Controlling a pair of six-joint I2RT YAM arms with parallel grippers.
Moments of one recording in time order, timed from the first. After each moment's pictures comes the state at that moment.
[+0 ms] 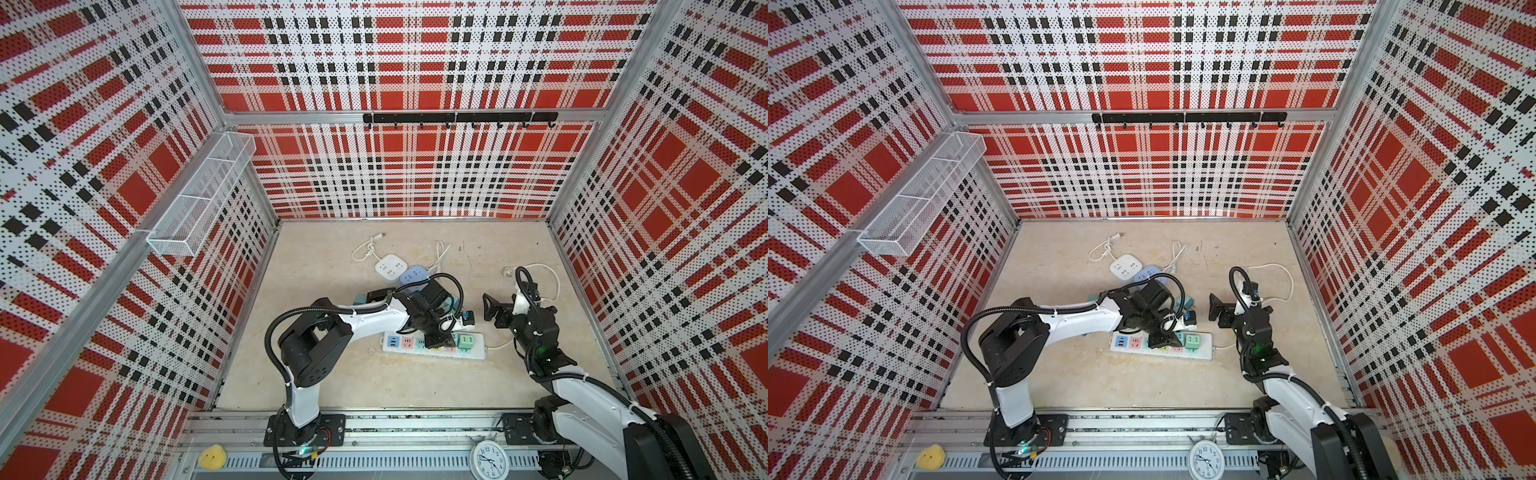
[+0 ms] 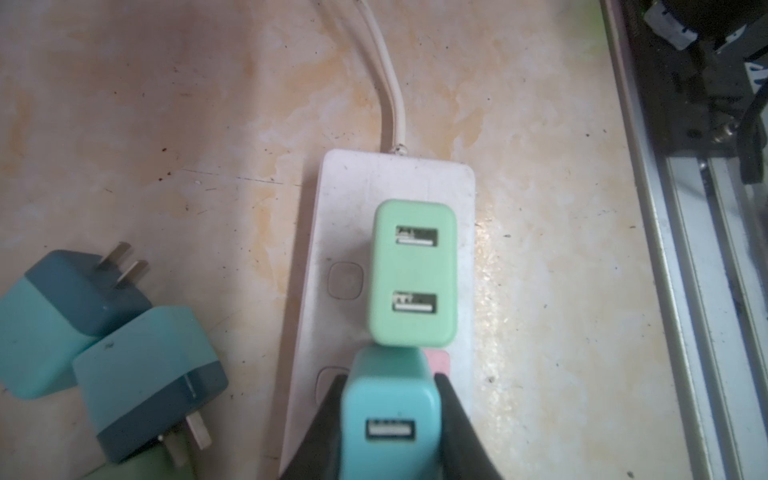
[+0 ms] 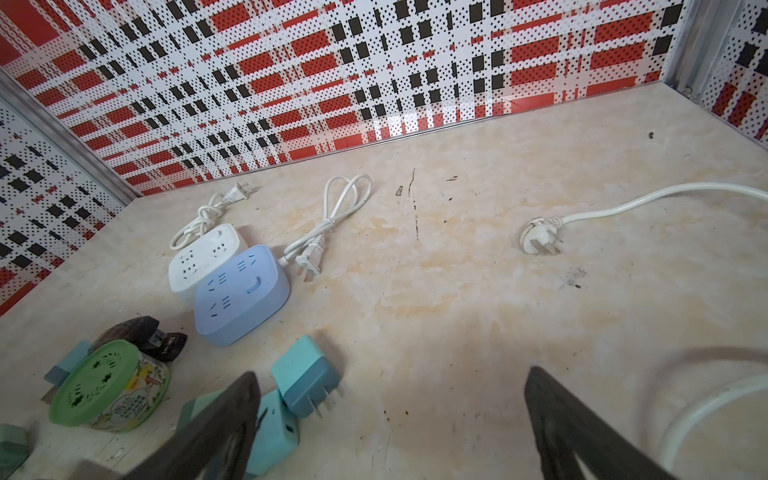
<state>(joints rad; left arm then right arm) -0.90 1.89 1.21 -0.36 0.45 0.57 0.25 0.96 0.19 0.50 0.05 0.30</state>
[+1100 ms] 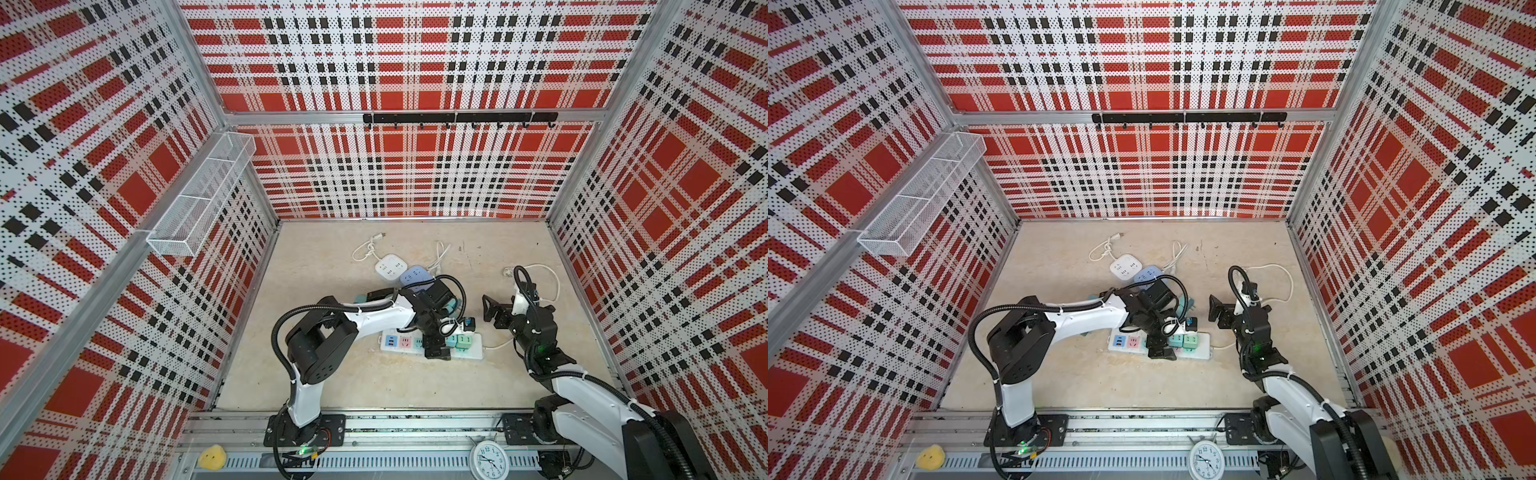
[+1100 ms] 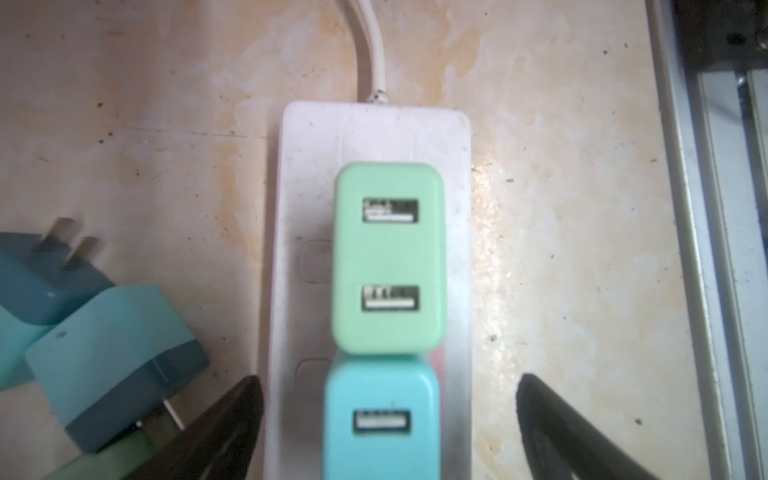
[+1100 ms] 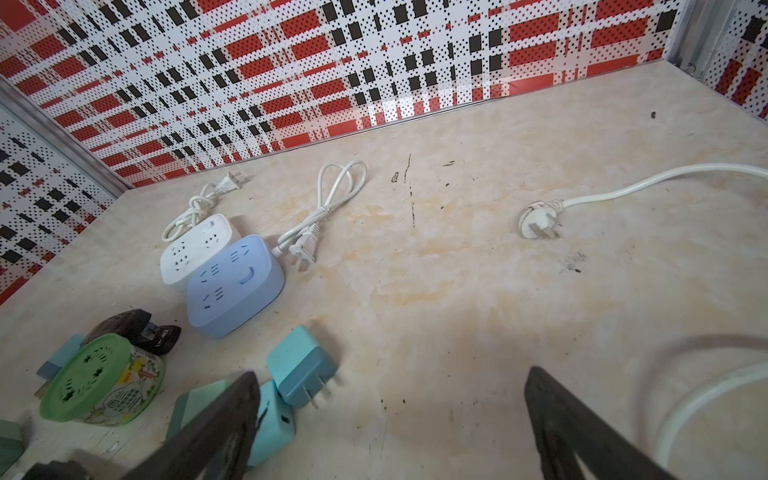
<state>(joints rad) -0.91 1.92 1.30 -0.55 0.39 0.69 0.25 0.98 0.20 0.47 0.05 0.30</state>
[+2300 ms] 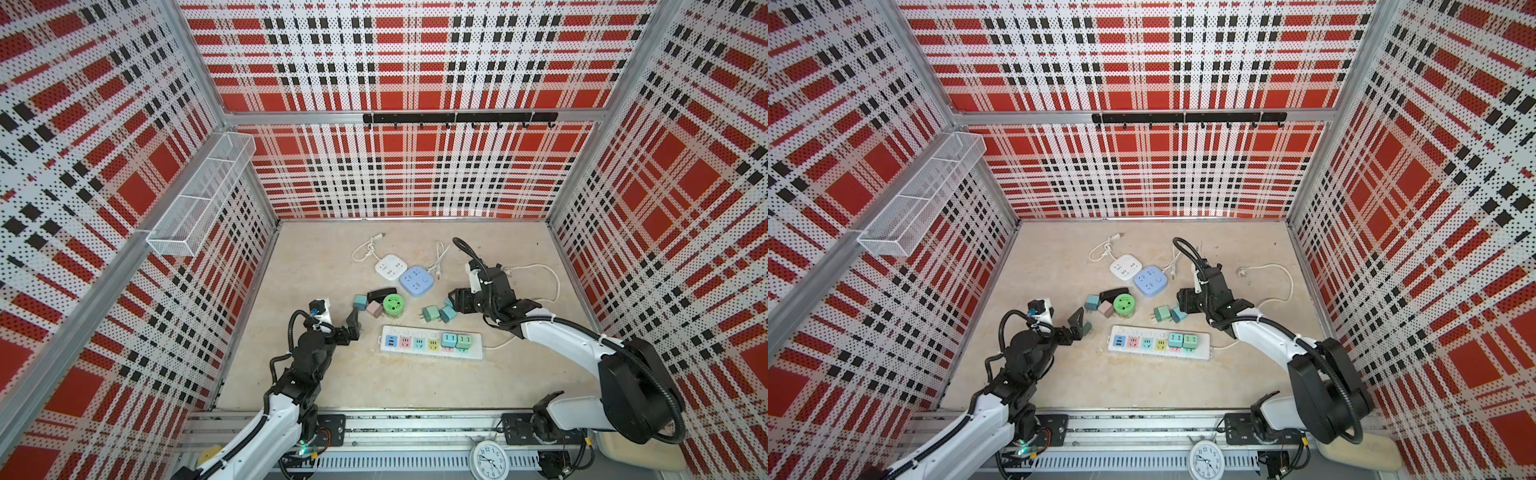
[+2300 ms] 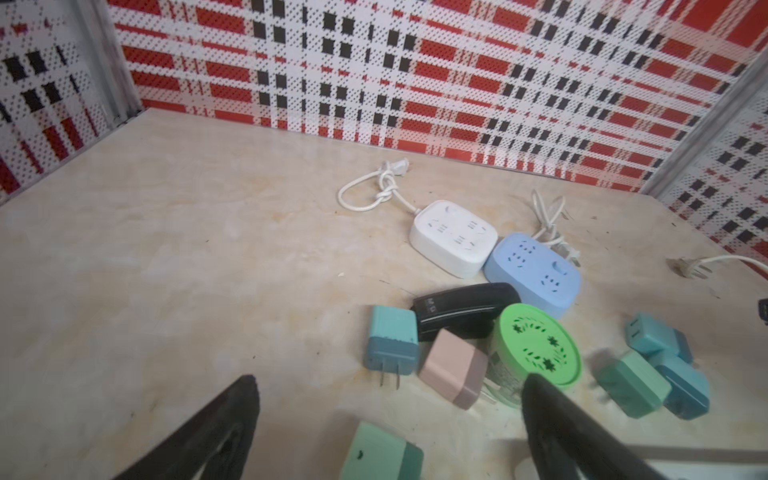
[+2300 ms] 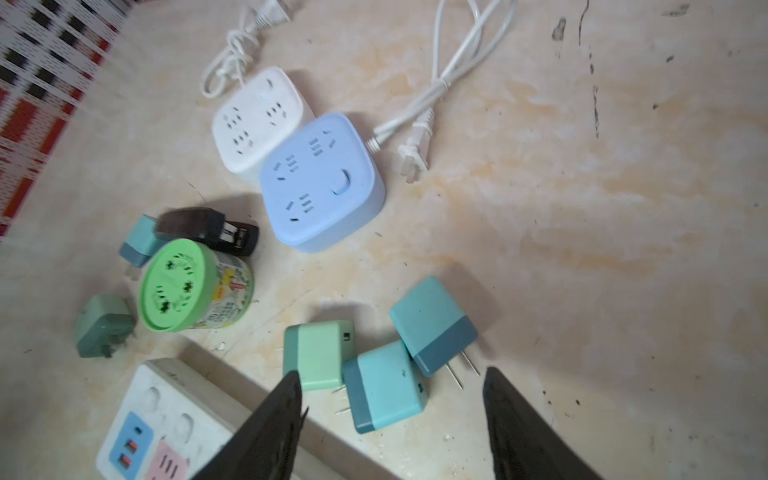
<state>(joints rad) -0.36 0.66 0.05 0.38 -0.20 -0.28 0.48 1.44 0.78 -0.13 -0.04 0.35</state>
